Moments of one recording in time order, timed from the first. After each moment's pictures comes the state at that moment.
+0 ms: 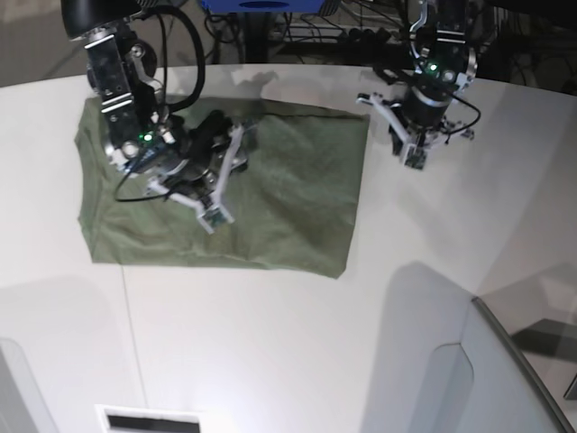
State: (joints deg) left arm 22.2 -6.6 -6.5 88.5 9.1 -13.7 19.4; right arm -7.1 3.8 -13.9 94.7 7.6 16.3 -56.9
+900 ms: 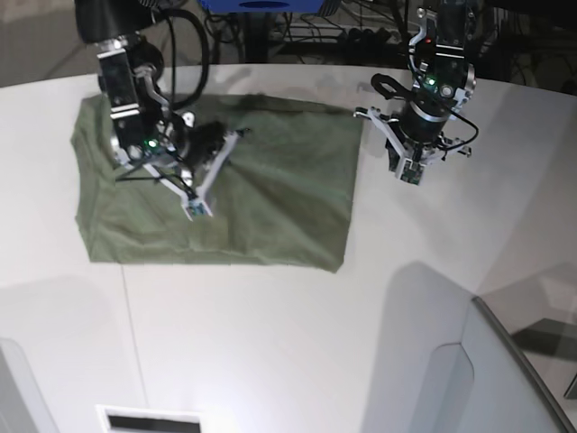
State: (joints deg) left arm 19.7 -8.2 -5.2 86.3 9.3 -13.7 18.9; right arm -6.2 0.7 -9.4 81.7 7.7 11.0 -53.5
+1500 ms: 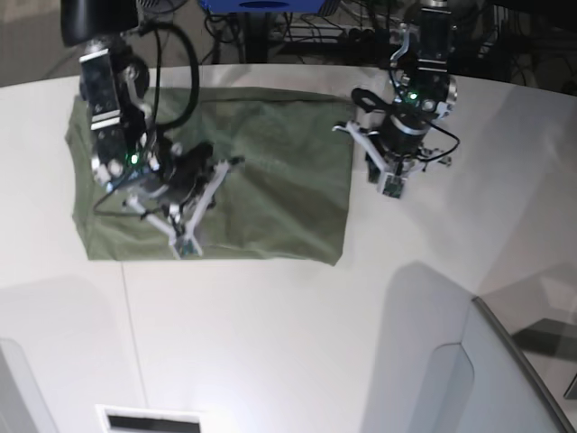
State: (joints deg) left arm 15.0 -2.7 -4.6 83.8 9.2 -13.8 19.2; right arm -2.5 3.0 -9.7 90.0 7.7 11.1 -53.5
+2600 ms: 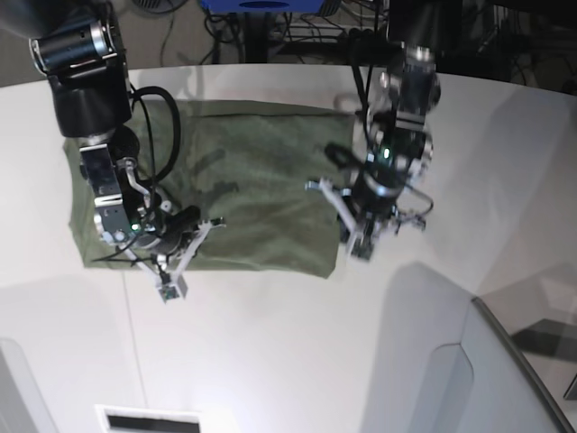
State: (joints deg) left arm 0.6 -3.1 4.1 75.5 8.8 -10.0 18.9; right arm 14.6 4.6 -9.8 58.2 7.9 11.1 -34.2
